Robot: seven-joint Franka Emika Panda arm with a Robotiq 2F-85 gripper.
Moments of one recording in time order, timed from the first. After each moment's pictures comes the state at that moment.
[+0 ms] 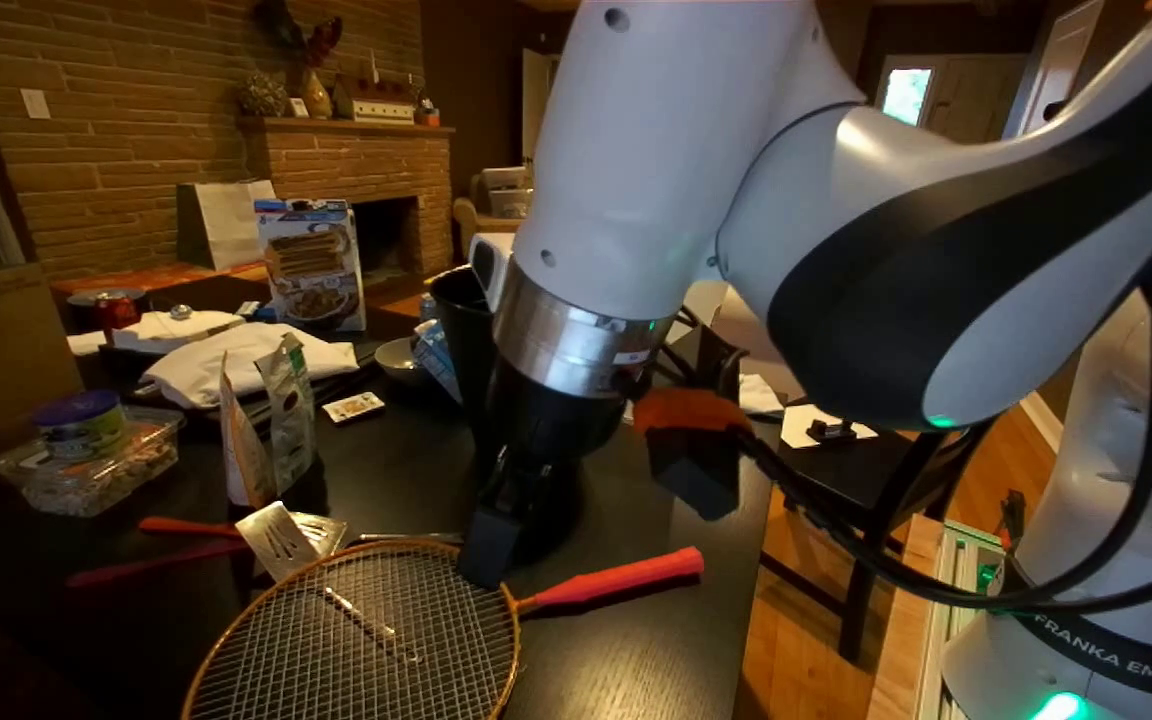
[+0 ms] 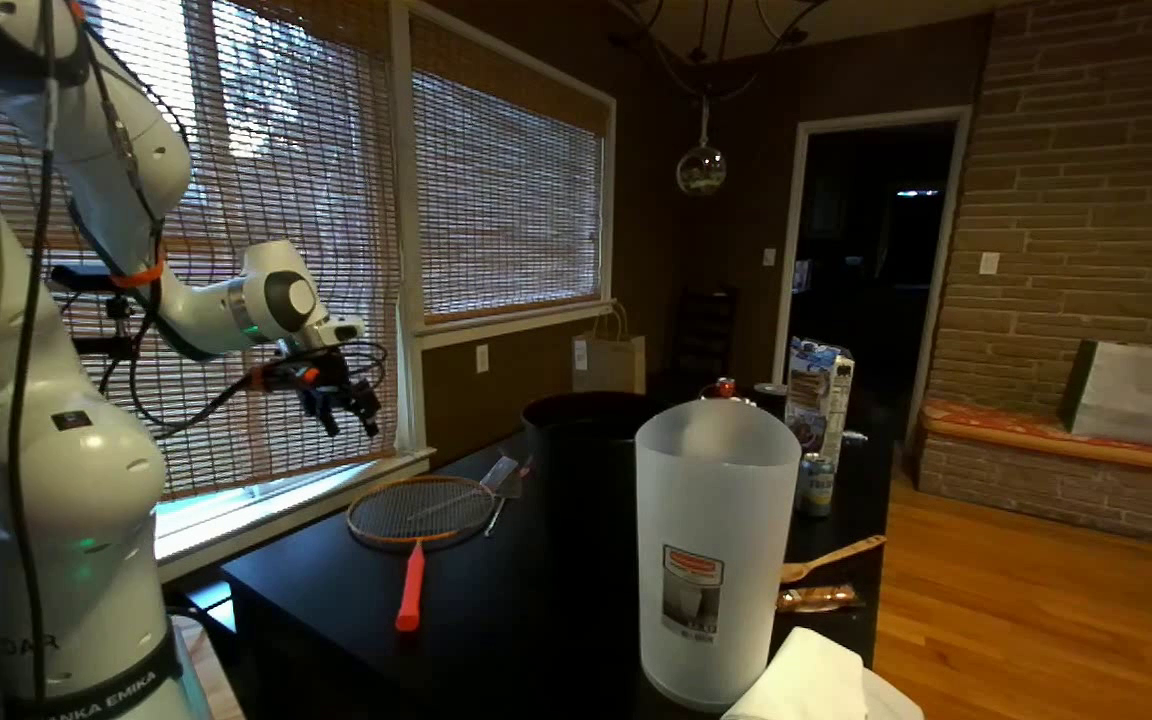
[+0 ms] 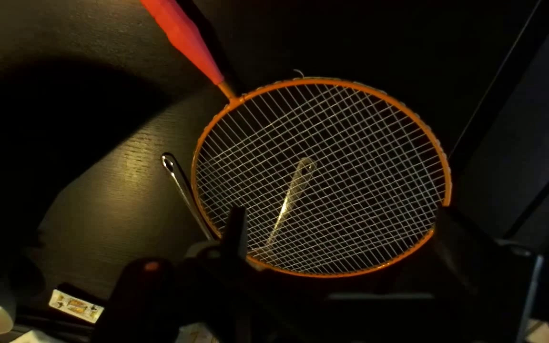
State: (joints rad) arm 0.15 -0.28 0.59 -2.66 -0.22 2.66 0.51
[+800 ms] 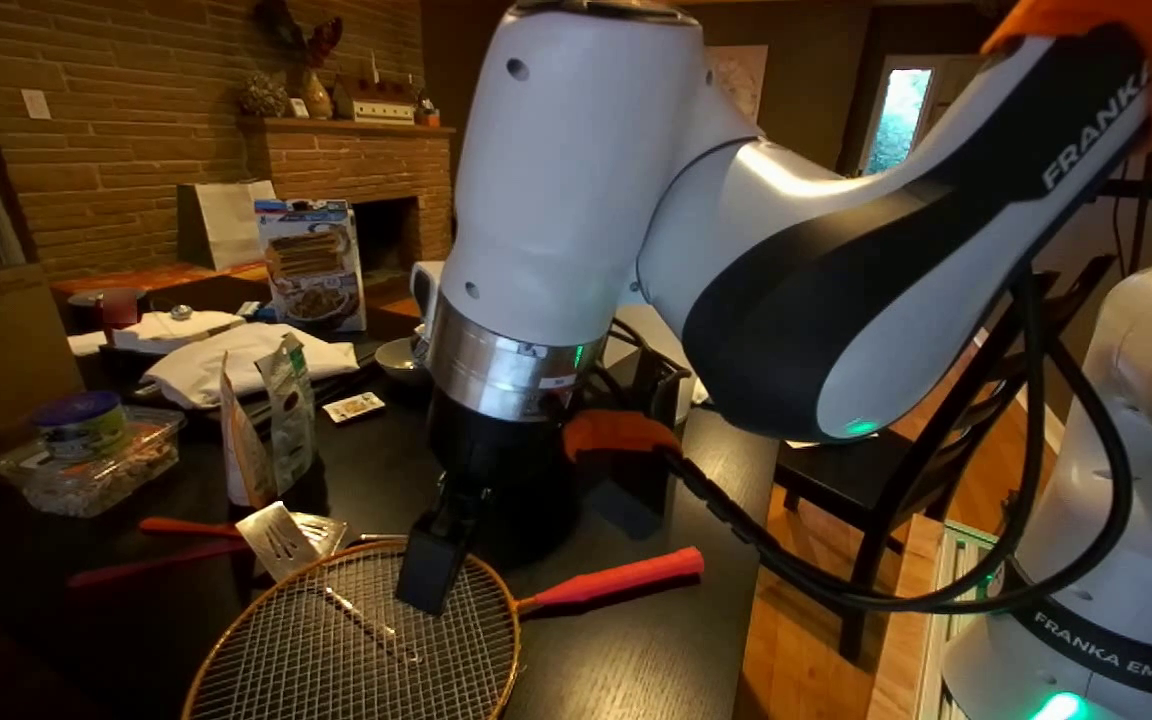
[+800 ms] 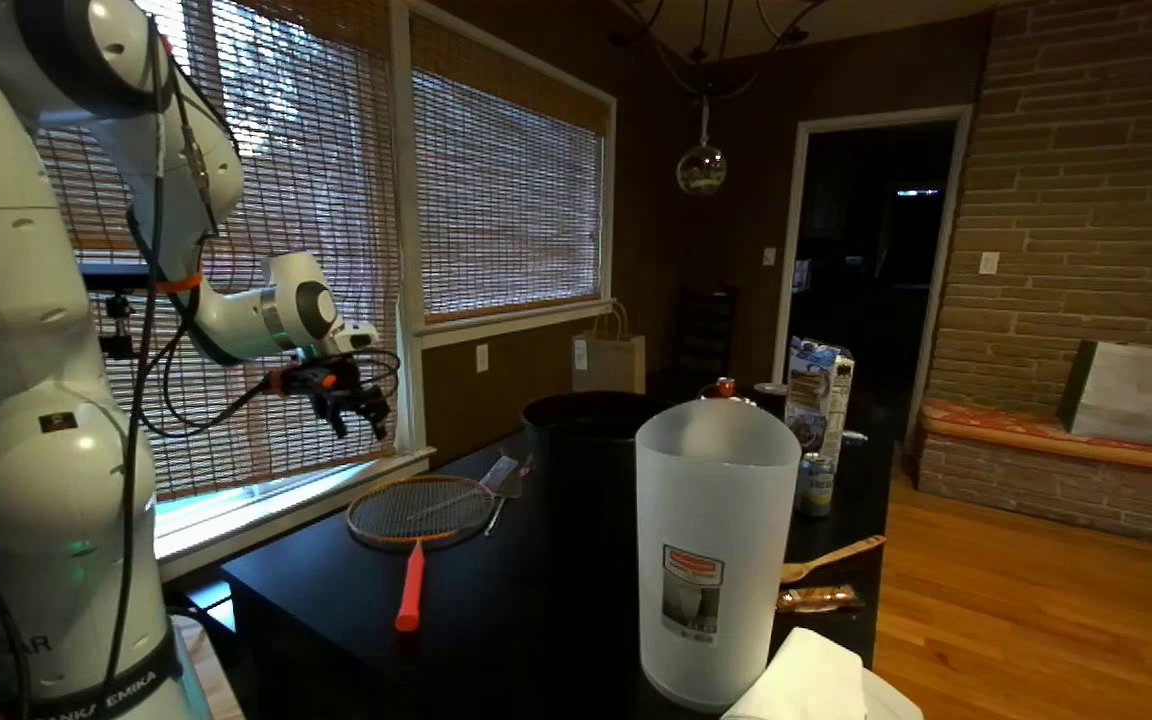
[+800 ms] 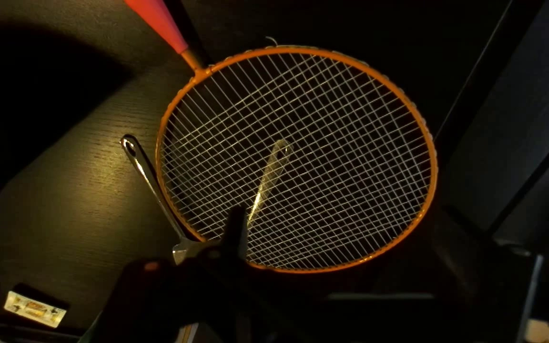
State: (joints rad) arm 0.08 -0.12 0.63 -2.56 -0.32 2.70 0.56
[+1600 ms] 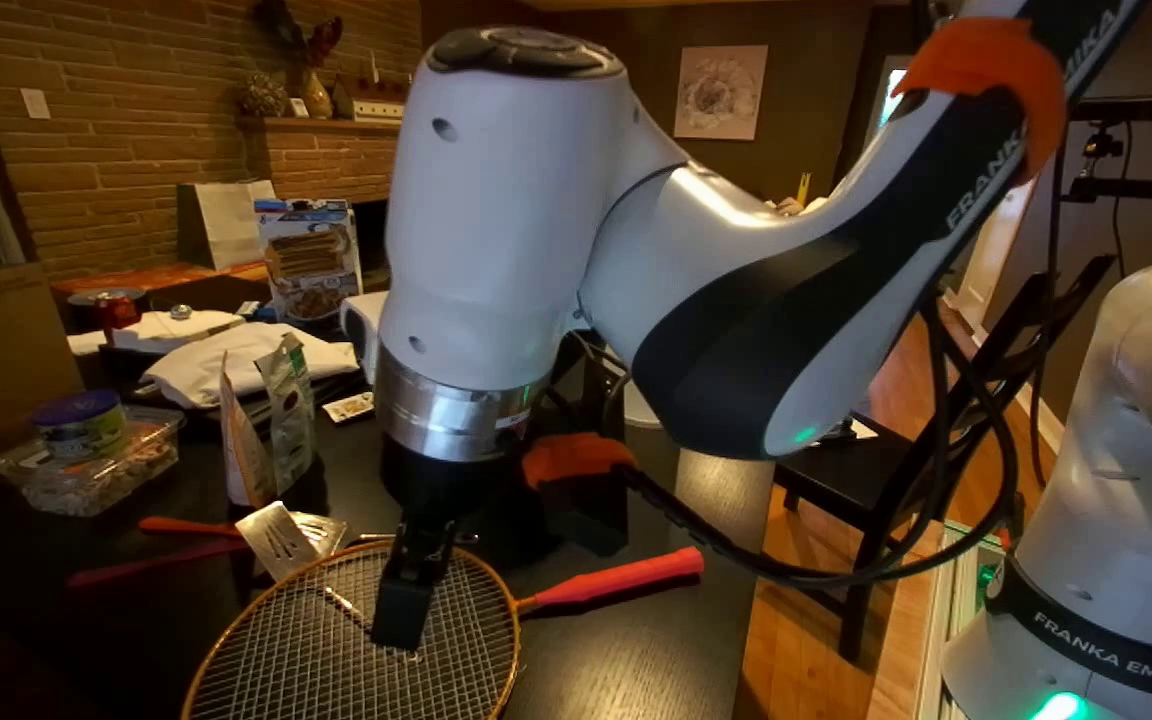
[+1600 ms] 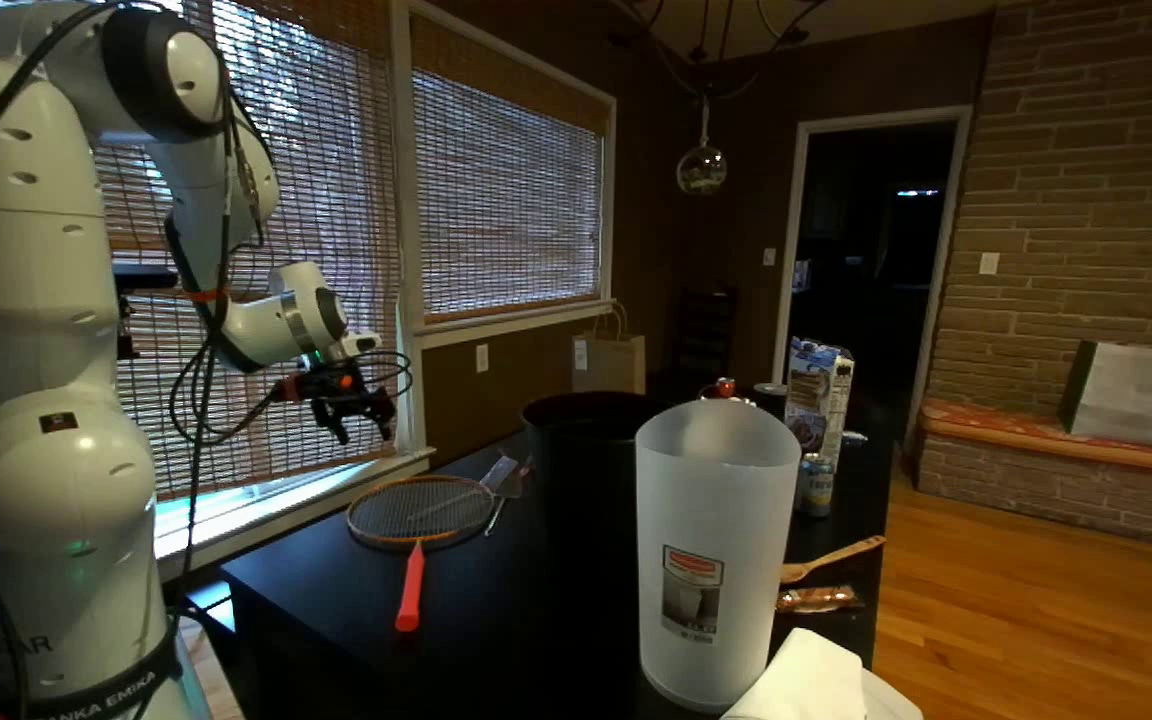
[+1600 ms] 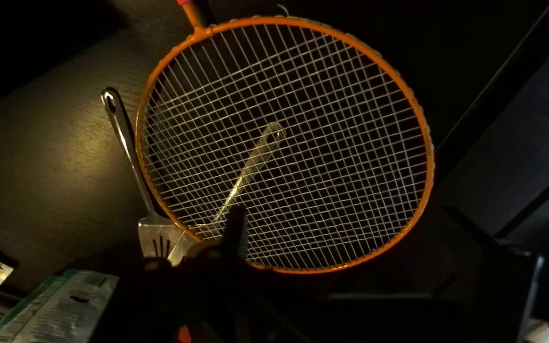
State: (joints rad) arm 0.08 0.02 0.64 -2.46 -0.54 2.66 0.56
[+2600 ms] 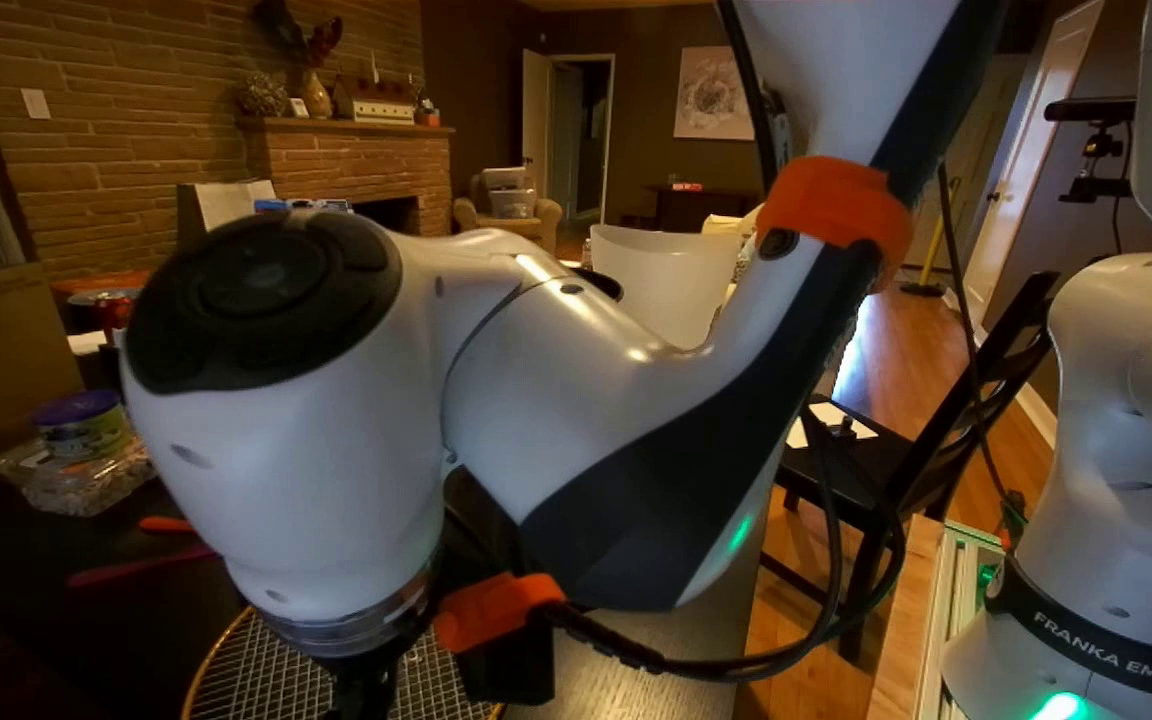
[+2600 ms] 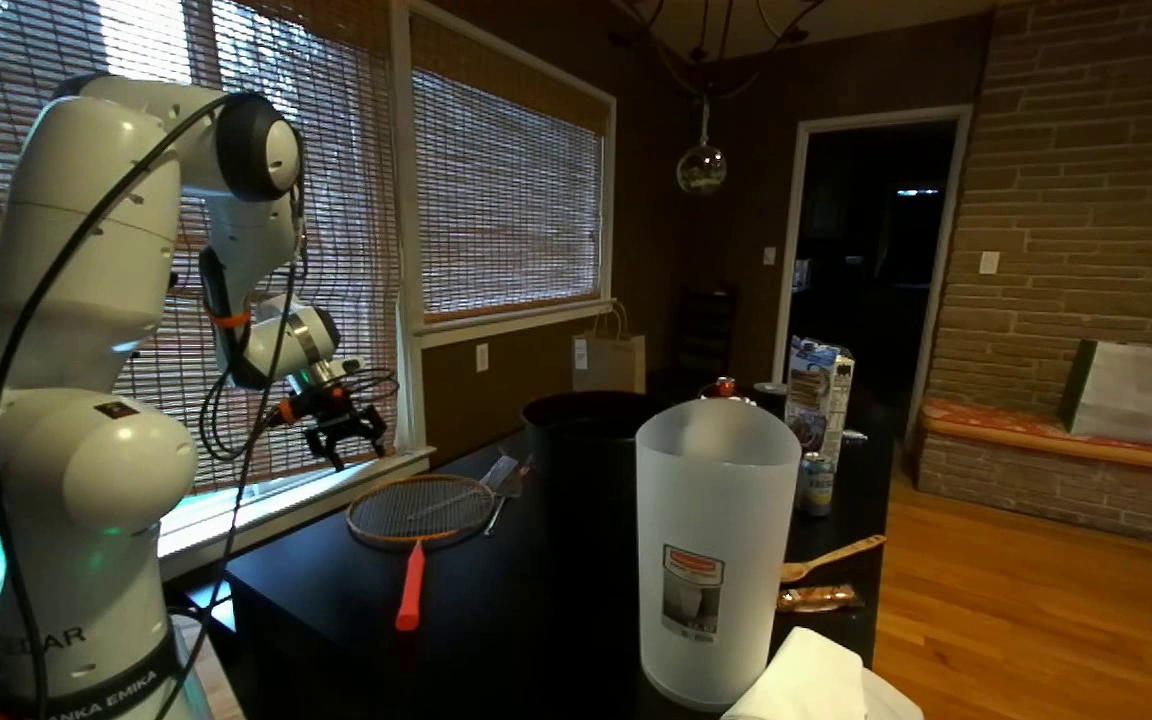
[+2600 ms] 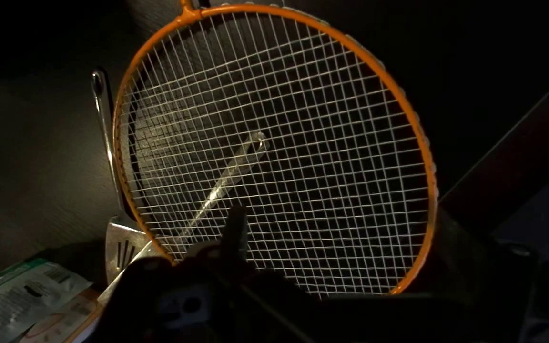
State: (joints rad) arm 0.43 0.30 0.41 -2.21 -0.82 2.39 0.74
